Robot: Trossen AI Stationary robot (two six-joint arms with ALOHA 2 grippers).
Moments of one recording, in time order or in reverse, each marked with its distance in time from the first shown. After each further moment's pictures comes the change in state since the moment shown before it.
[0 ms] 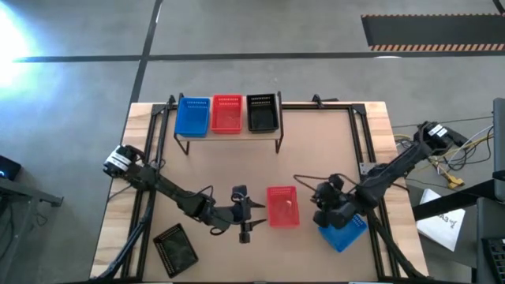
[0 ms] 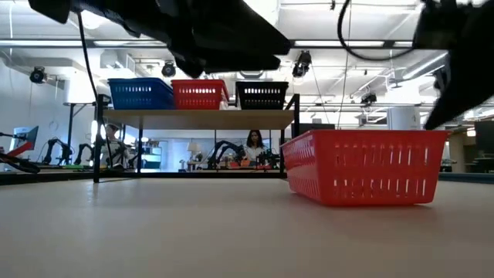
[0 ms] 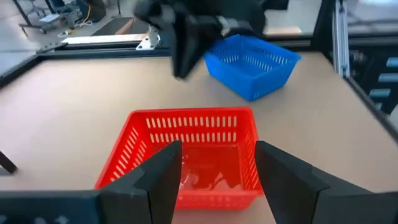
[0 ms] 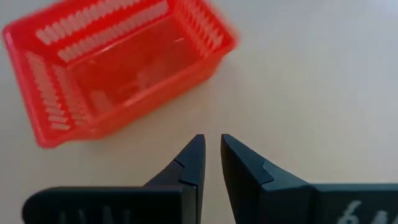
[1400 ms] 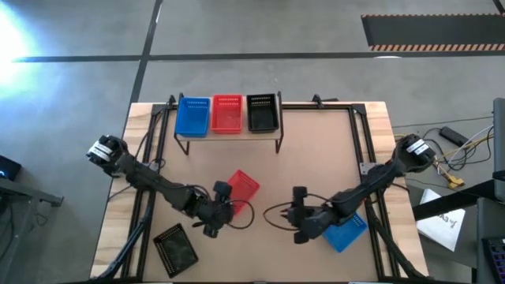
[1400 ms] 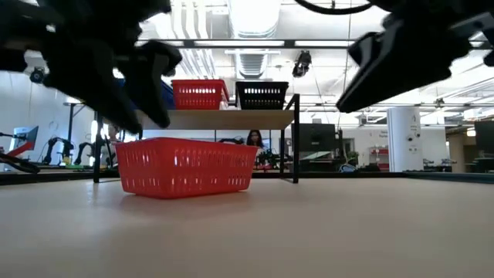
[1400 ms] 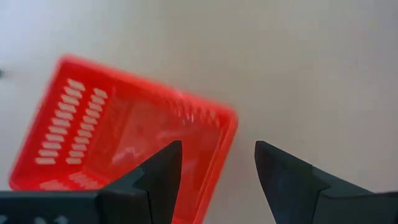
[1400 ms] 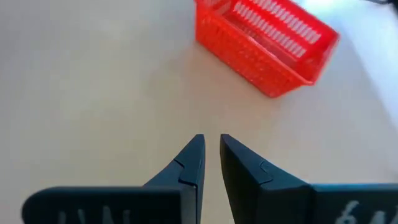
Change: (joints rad) left arm 0.000 -0.206 0.022 -0.905 0.241 0.122; right arm -0.072 0.331 0.193 0.469 0.007 -0.766
